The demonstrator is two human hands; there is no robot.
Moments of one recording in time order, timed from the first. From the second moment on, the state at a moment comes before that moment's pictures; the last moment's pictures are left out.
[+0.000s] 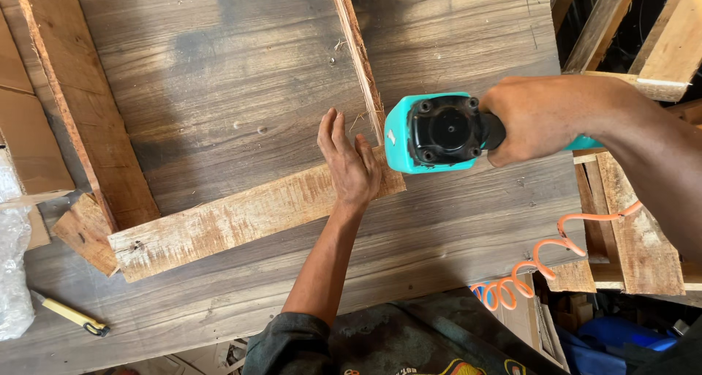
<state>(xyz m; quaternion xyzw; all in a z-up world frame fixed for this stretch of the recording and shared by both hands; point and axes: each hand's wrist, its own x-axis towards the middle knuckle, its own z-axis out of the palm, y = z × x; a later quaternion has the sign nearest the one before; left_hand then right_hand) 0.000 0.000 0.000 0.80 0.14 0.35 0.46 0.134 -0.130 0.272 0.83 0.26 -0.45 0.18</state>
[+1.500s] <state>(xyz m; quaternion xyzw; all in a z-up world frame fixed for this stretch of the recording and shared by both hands) 0.002 0.000 -0.008 0.81 0.14 0.35 0.45 0.107 -0.176 0.264 0.80 0.28 -0.51 0.16</state>
